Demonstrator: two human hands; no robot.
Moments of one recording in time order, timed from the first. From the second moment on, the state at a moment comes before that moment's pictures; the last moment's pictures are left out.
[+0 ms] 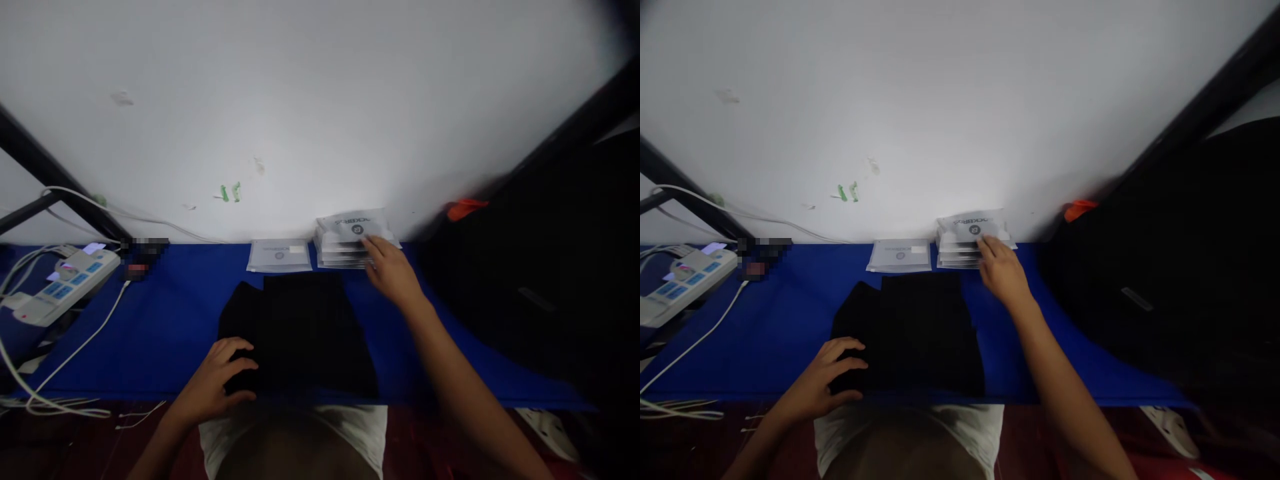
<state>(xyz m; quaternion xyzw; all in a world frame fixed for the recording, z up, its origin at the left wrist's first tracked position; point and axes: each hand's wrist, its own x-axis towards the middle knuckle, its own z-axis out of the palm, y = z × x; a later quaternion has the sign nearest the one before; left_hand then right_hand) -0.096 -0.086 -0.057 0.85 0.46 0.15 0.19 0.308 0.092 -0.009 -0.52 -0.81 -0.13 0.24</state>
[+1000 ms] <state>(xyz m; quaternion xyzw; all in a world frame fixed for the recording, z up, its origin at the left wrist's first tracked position) -0.043 0.049 -0.026 0.83 0.53 0.18 0.08 0.265 0.061 -0.031 -0.51 -0.84 0.10 0.17</state>
